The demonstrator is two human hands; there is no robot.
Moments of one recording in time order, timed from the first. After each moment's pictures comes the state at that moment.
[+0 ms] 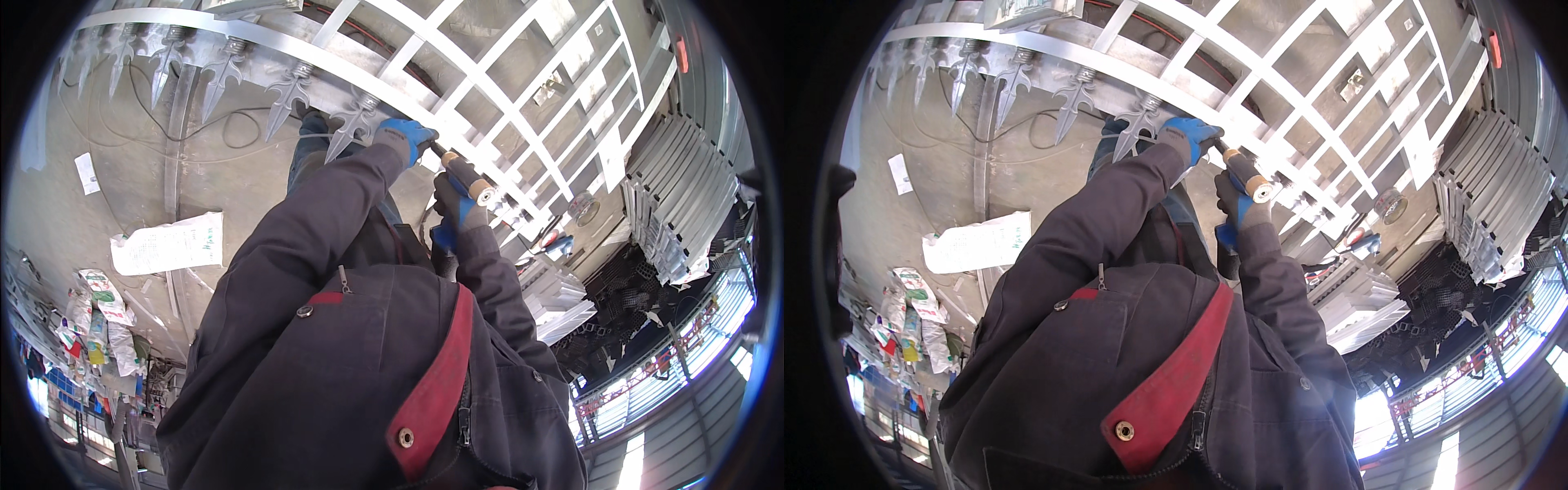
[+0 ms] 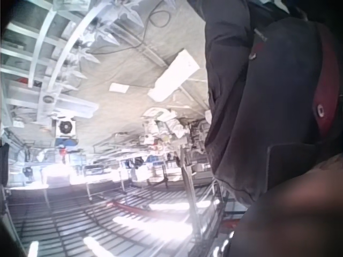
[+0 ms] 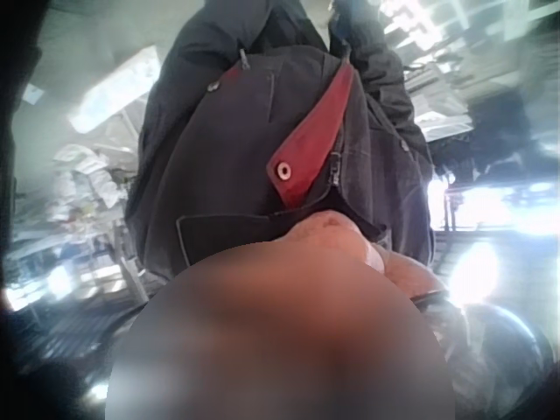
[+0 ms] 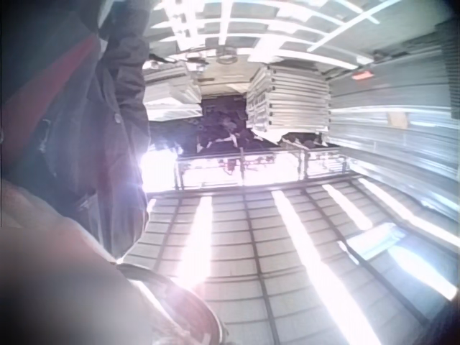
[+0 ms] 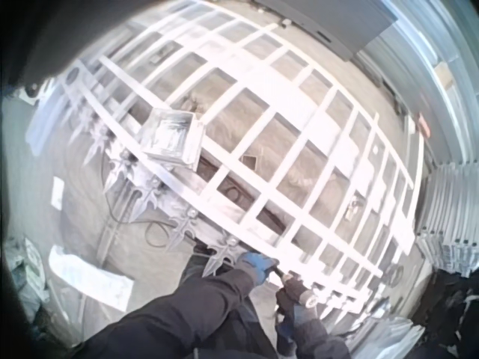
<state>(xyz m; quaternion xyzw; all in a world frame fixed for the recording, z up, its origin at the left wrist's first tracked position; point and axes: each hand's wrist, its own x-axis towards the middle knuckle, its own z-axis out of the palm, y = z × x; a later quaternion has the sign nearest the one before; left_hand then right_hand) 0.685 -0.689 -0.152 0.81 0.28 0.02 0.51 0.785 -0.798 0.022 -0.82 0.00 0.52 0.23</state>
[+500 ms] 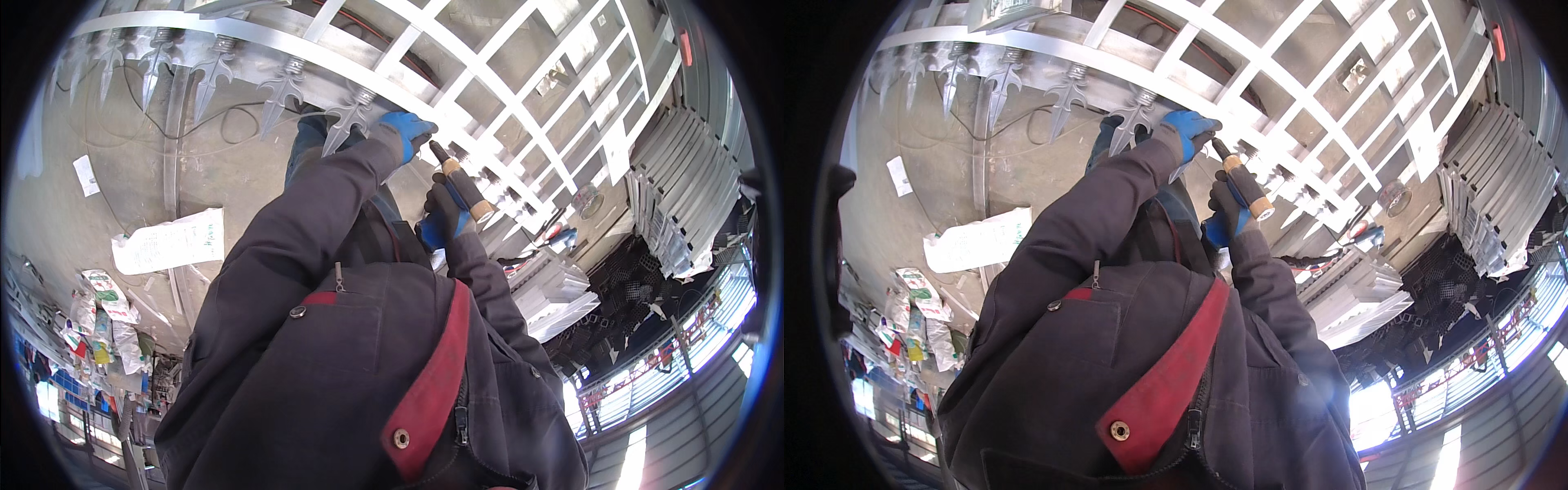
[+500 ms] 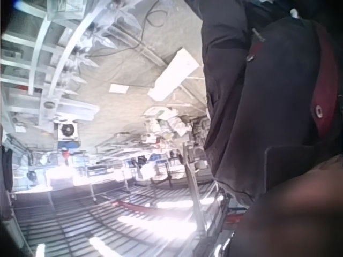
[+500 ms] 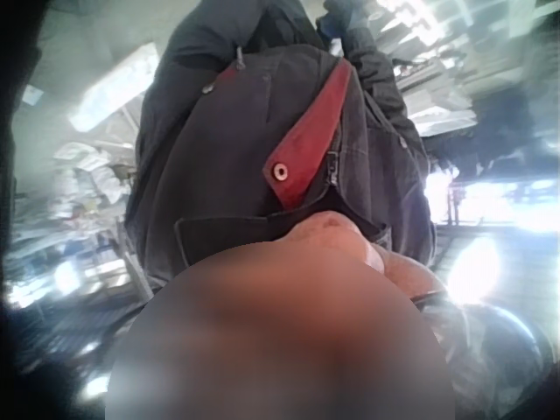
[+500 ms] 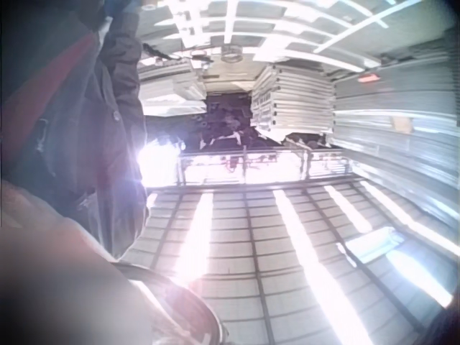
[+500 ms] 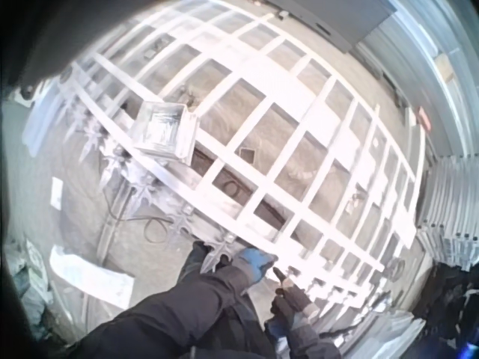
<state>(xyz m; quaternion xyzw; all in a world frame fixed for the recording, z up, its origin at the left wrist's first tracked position) 0.682 -0.692 -0.163 0.77 0.25 0.10 0.58 0.763 -0.854 -0.013 -0.72 0.13 0.54 0.43</state>
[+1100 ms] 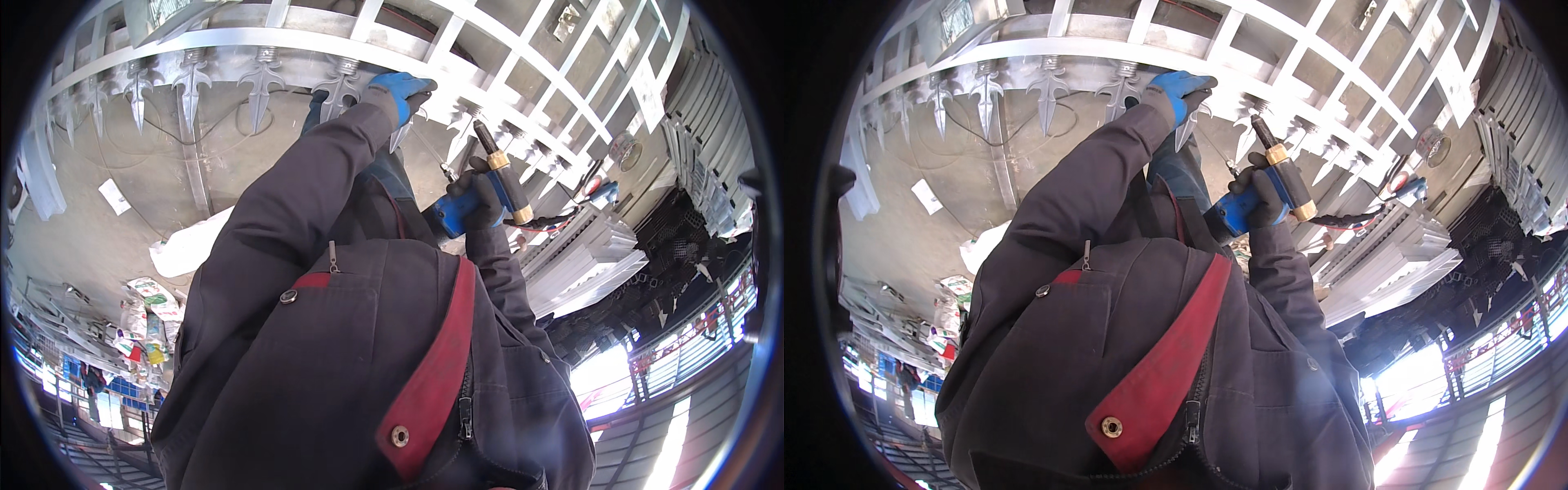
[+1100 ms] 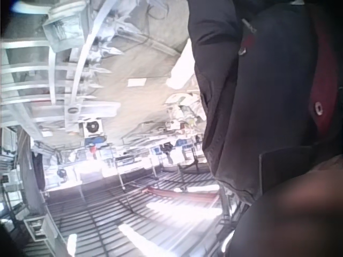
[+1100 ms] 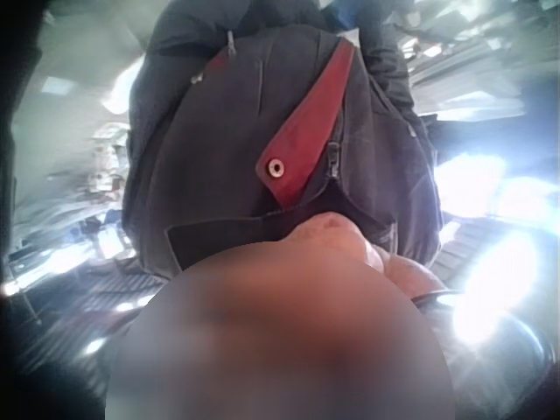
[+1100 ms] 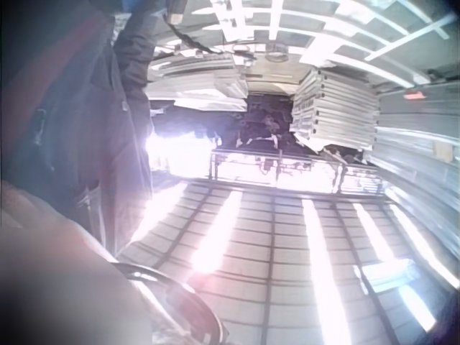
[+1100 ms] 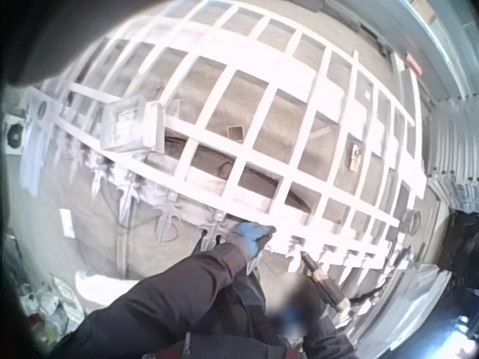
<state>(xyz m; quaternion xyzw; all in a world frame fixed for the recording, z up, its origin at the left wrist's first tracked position) 0.680 -0.681 -0.163 0.78 0.22 0.08 0.58 0.743 -0.911 0.013 -0.60 0.21 0.43 0.64</state>
